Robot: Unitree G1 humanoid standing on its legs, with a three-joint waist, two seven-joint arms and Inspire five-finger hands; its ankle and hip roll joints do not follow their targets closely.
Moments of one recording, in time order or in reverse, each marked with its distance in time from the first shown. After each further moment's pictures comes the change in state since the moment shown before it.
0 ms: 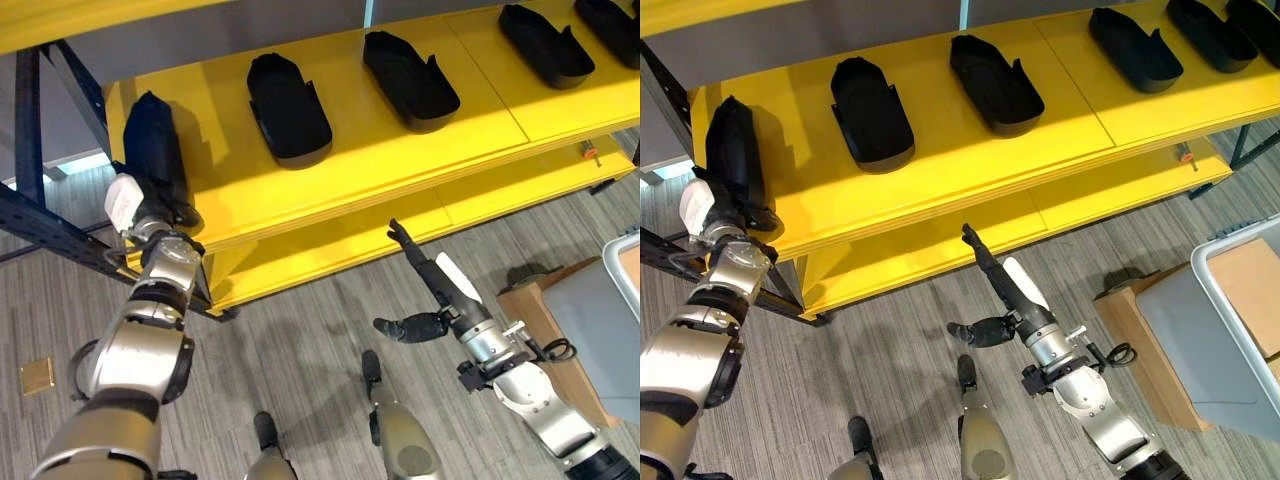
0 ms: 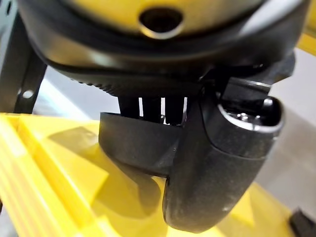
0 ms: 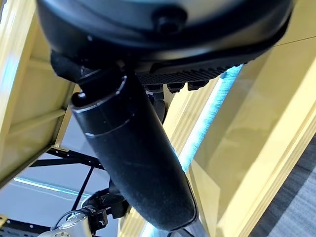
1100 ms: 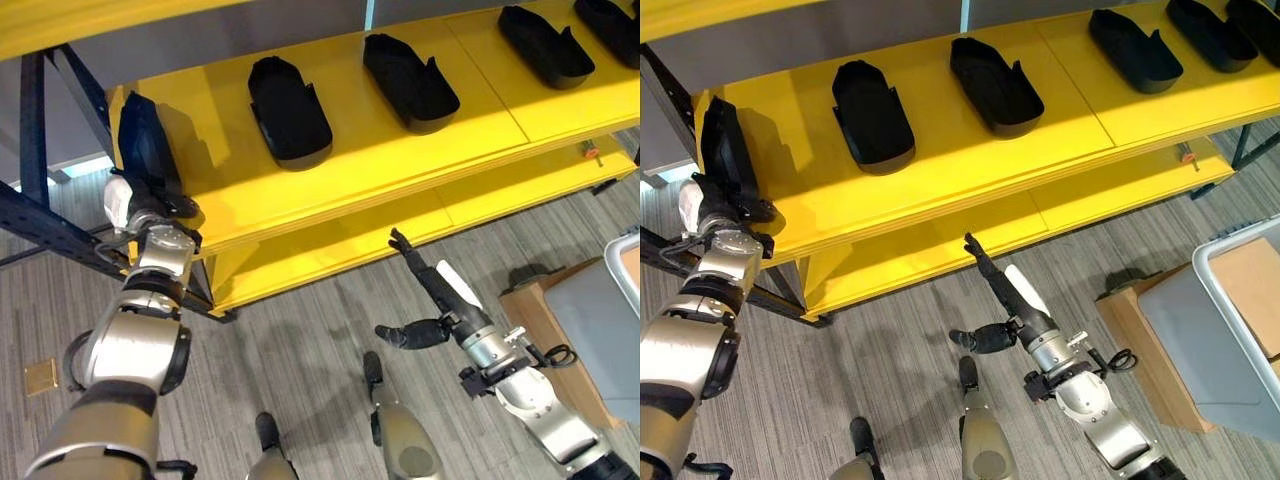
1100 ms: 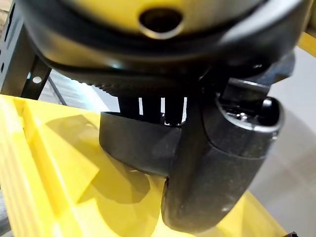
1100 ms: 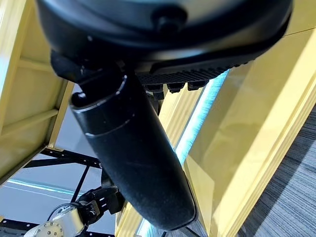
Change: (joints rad) left arm -0.021 0.008 -0.015 0.002 -0.104 0.021 -0.044; right arm 0.035 -0.002 -0.012 0.000 0.000 0.012 0.027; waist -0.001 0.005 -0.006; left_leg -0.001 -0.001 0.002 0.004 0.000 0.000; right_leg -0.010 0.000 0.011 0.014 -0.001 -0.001
